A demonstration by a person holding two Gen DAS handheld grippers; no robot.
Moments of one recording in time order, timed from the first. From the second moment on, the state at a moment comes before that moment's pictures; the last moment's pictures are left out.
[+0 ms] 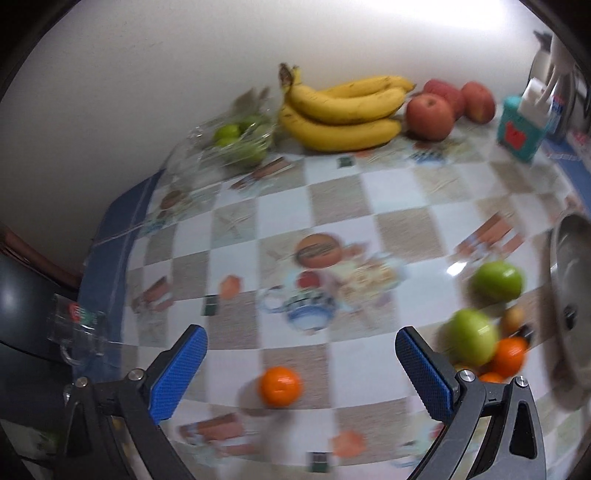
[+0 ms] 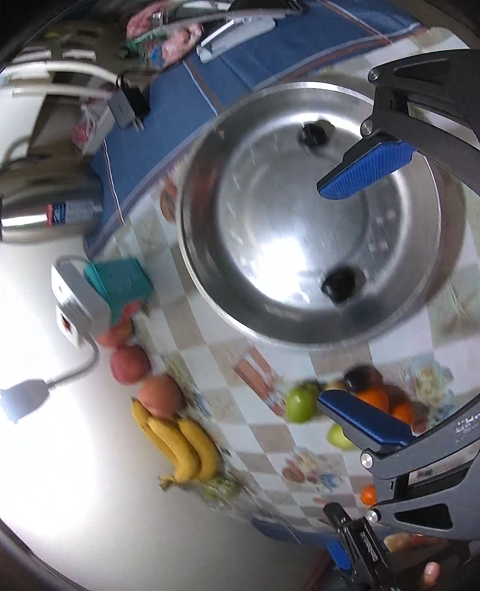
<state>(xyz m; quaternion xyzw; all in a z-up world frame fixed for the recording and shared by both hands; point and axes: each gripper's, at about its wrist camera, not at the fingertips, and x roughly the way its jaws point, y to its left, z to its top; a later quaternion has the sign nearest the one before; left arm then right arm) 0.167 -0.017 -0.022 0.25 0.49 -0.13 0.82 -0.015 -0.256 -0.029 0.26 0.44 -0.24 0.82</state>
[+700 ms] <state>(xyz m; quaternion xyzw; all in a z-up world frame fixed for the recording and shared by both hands) 0.196 0.073 -0.039 0.16 0.57 -0.12 0.80 0.047 -0.131 -0.051 0.16 0.53 -0.14 0.82</state>
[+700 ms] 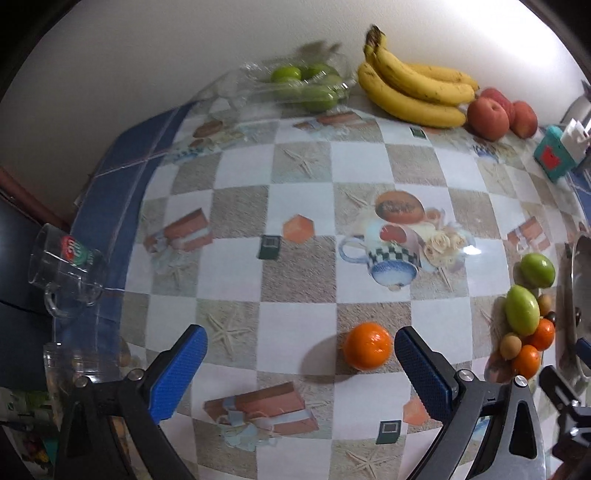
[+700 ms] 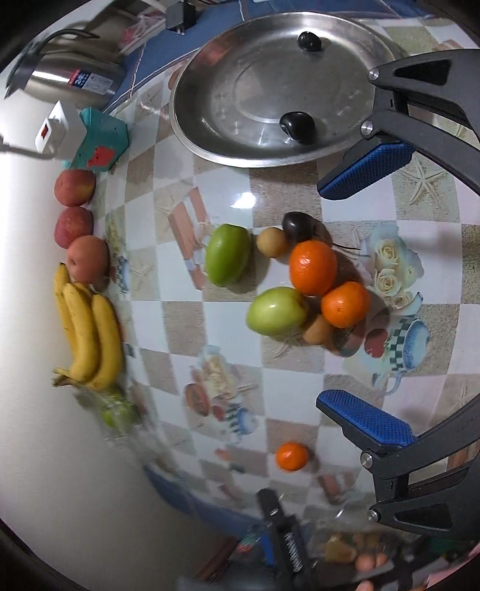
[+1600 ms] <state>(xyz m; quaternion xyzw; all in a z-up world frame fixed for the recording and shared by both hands) 0.189 0.029 -0.097 0.14 0.64 -0.15 0.74 0.054 -0.122 -0.087 0.16 0.58 -0.14 0.79</state>
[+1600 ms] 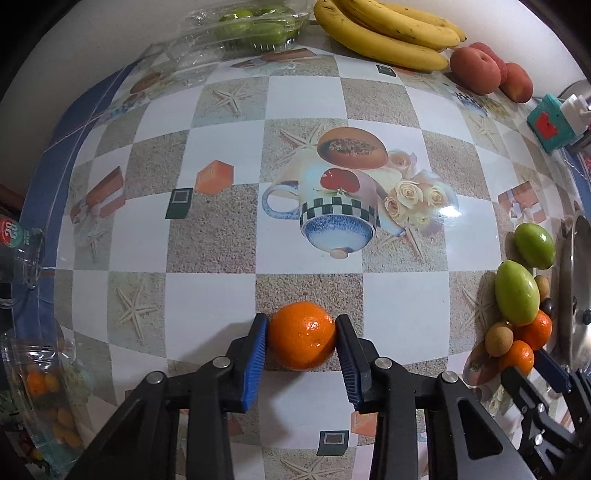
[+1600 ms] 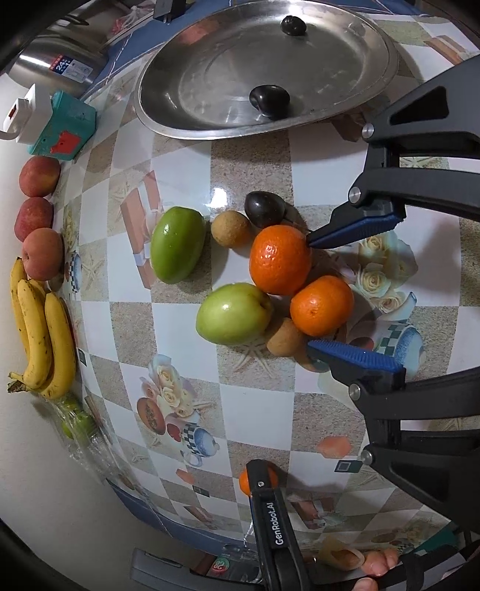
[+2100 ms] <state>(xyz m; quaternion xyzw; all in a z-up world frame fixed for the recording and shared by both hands) 0.195 0.035 -0.082 0.12 0.63 -0.16 0.75 0.055 -0.117 -0.087 0.17 0.58 -0.12 0.79</state>
